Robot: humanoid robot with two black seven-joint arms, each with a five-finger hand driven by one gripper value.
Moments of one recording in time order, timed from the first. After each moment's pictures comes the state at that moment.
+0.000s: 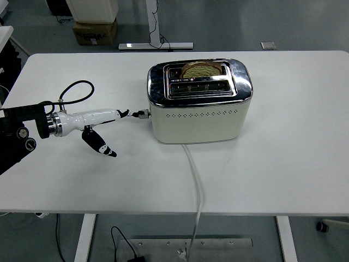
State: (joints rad) left arm -0.81 0.60 -0.46 -1.03 1.50 -0.28 -0.48; right arm 0.02 0.00 0.43 0.09 -0.31 0.07 -0.01
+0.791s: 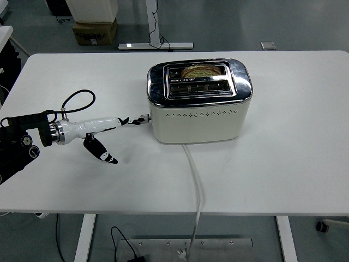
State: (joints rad) left arm -0.77 0.57 -0.45 -1.00 1.49 -0.28 -0.48; right arm 0.02 0.00 0.43 0.09 -0.31 0.07 -0.01
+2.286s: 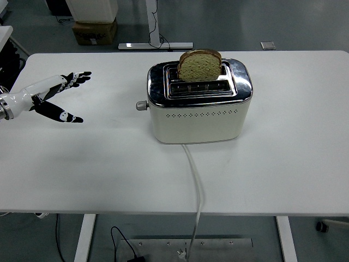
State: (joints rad) left arm -0.84 0.75 -0.47 -0.90 0.97 -0.28 -0.47; right arm 0.02 0.00 0.43 0.09 -0.31 0.07 -0.01
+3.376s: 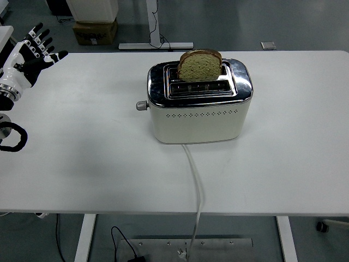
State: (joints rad) left arm -0.91 0.46 -0.47 -0.47 0.09 -0.28 -0.47; right arm 0.02 0.00 0.43 0.09 -0.31 0.07 -0.01
